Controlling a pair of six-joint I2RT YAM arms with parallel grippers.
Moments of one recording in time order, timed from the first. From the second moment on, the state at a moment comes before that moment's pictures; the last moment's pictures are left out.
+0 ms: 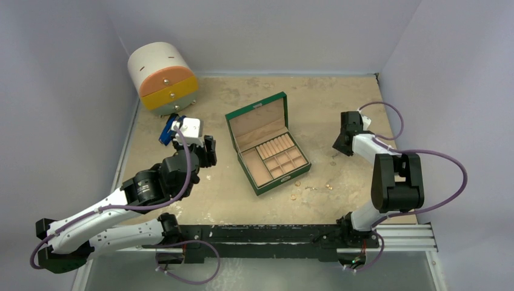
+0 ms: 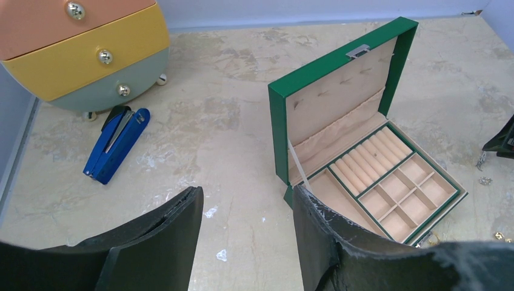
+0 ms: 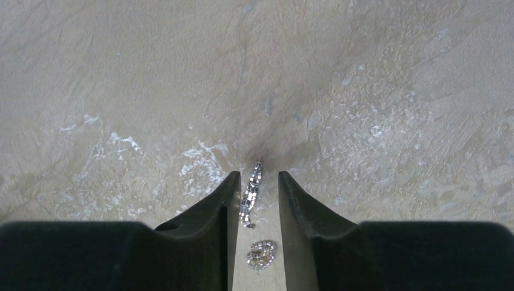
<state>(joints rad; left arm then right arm) -1.10 0.77 0.97 -0.54 -0.94 -0.34 0.02 1.58 0.86 -0.31 0.30 0.56</state>
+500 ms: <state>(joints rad) -1.10 0.77 0.96 -0.55 -0.94 -0.34 0.01 1.61 0.87 -0.30 0.29 0.56</state>
